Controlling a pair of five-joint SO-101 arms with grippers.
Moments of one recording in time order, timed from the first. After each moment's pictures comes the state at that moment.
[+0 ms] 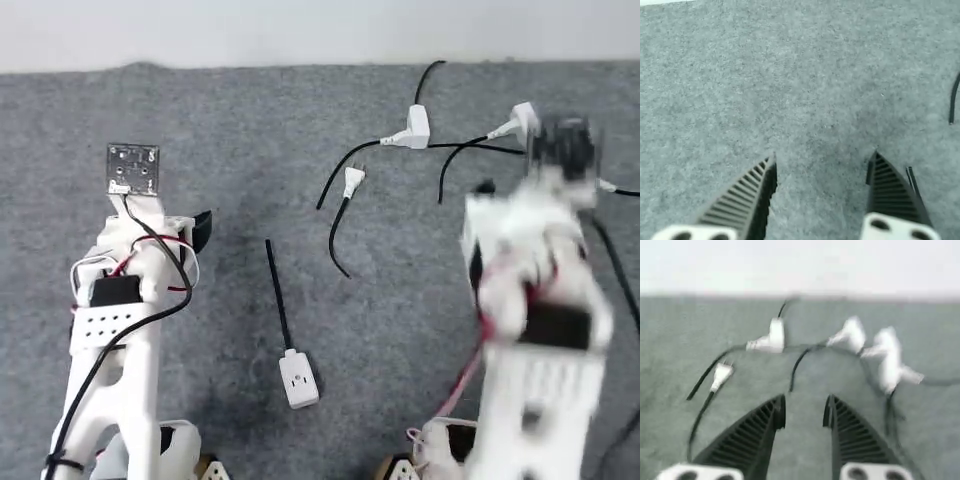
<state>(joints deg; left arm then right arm) -10.2 -32.4 53.8 34.0 0.8 4.0 -44.8 22.9 62.8 4.5</state>
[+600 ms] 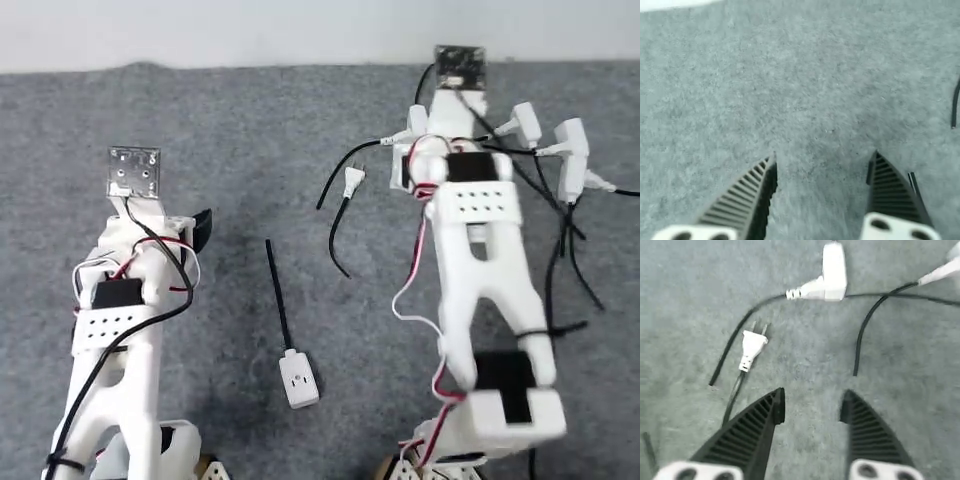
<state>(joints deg) -10.1 -32.3 55.4 30.4 0.8 -6.2 3.8 1.2 56.7 -5.9</state>
